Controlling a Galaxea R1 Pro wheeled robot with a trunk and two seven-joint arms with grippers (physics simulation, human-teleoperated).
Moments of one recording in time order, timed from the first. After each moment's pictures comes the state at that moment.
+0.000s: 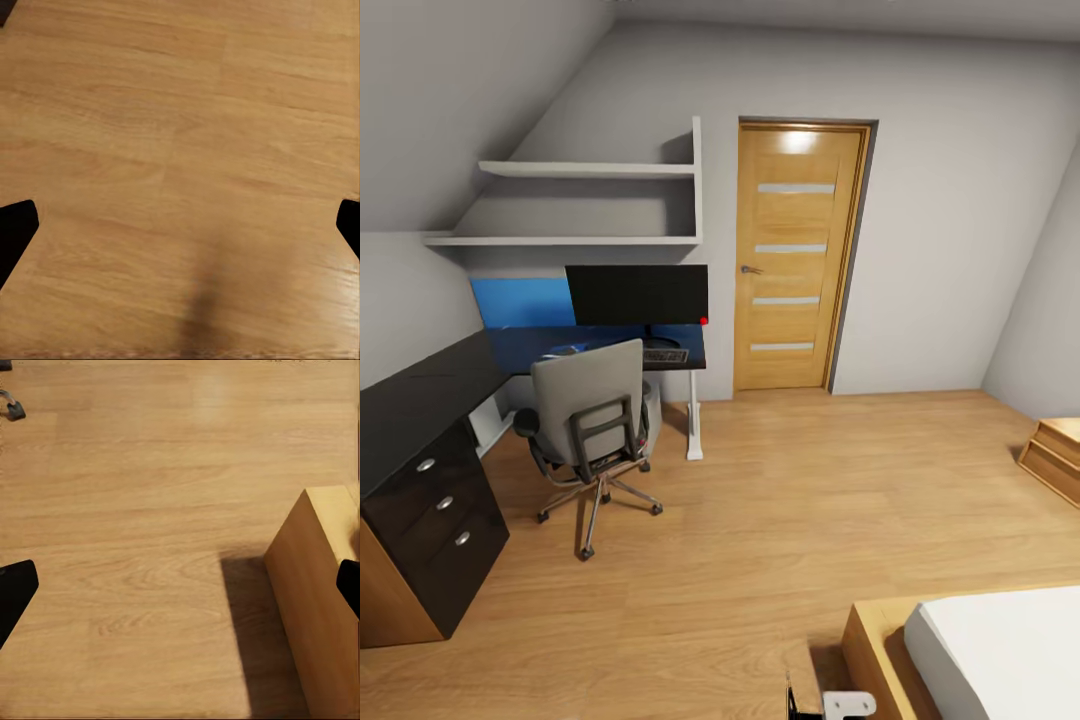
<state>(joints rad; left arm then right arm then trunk) -0.27 0.03 -0.16 -0.02 0.40 -0.55 0.08 -0.39 0.13 0.37 0.02 -0.25 -0.67 -0.22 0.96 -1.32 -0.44</state>
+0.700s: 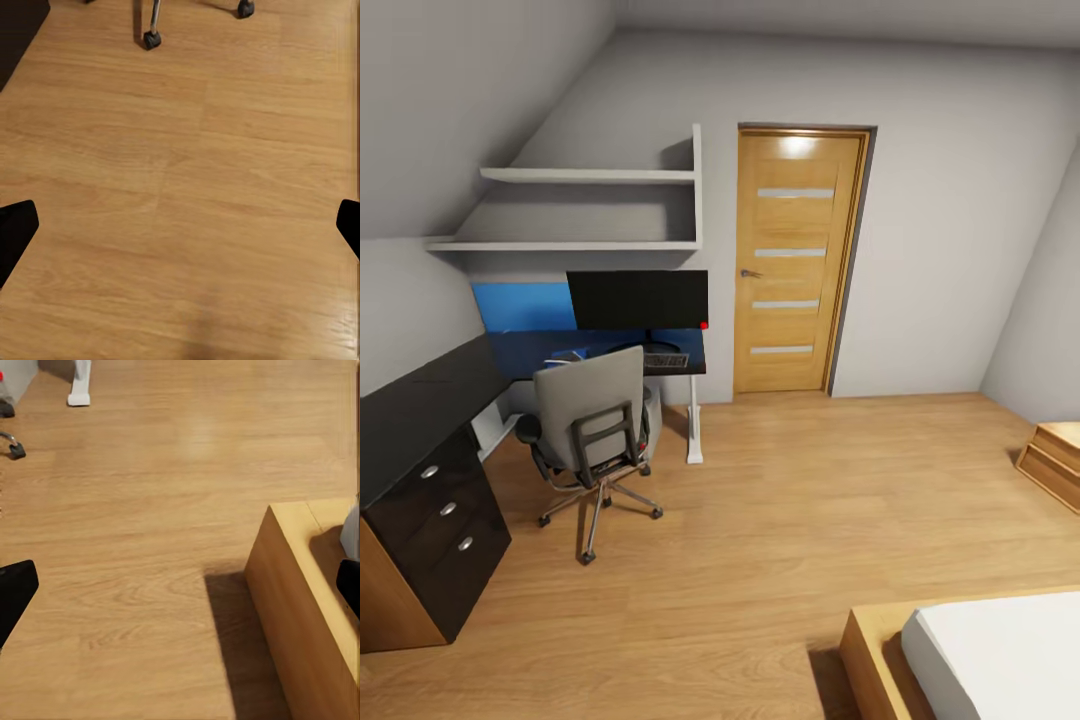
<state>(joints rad) -0.15 0.02 -0.16 -0.02 0.39 -0.82 0.04 -0.24 0.09 0.38 0.02 -0.25 -0.96 -0.22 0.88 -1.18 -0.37</state>
